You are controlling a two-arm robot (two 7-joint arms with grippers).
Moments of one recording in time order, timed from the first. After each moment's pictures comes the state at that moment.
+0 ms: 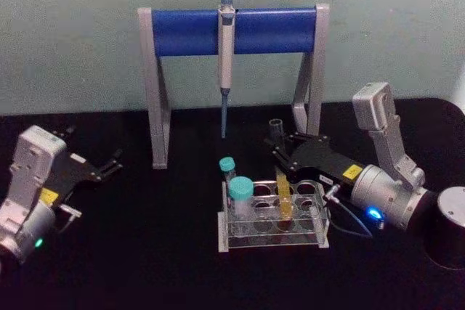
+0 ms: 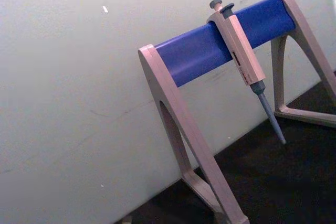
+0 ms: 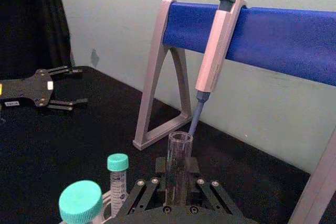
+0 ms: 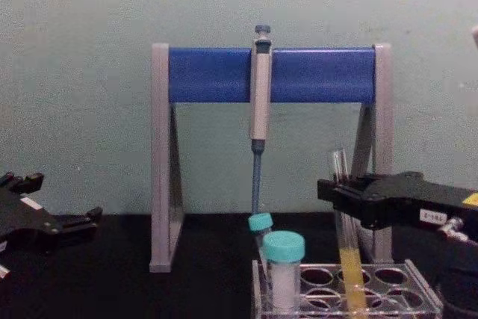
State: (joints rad) left arm -0.20 0.60 0.45 -1.41 -0.25 -0.12 0.03; right arm 0.32 0.41 -0.43 -1.40 0.41 0.04 0.47
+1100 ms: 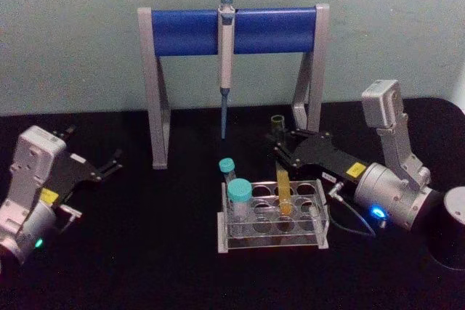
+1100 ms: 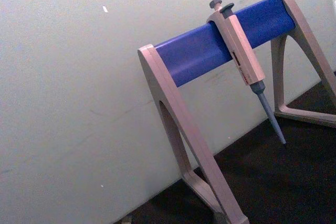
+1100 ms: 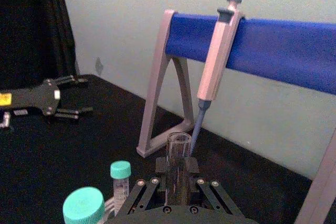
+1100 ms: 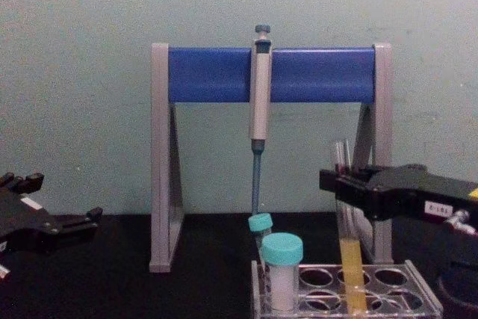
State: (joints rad) left arm -0.20 0.60 0.45 -1.41 -0.25 -0.12 0.03; right arm 0.31 0.41 -0.42 -1.41 0.44 0.03 0.50
